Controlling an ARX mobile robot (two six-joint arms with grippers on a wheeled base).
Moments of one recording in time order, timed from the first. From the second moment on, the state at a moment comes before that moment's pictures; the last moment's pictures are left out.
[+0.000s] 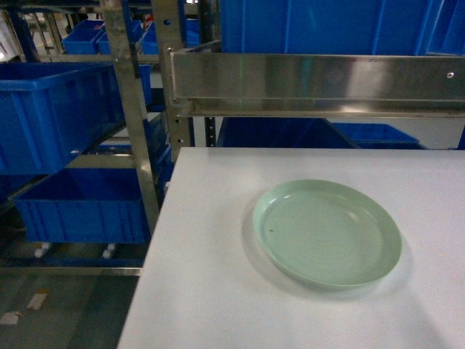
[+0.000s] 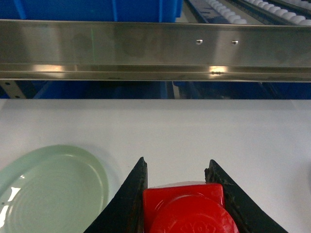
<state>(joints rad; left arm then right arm) -0.02 1.11 0.51 0.34 -0.05 0.03 -0.03 1.25 0.62 0.33 -0.02 -0.02</state>
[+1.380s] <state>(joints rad) -0.02 1.11 0.51 0.34 -0.05 0.03 -0.03 1.25 0.63 0.33 -0.02 -0.02</state>
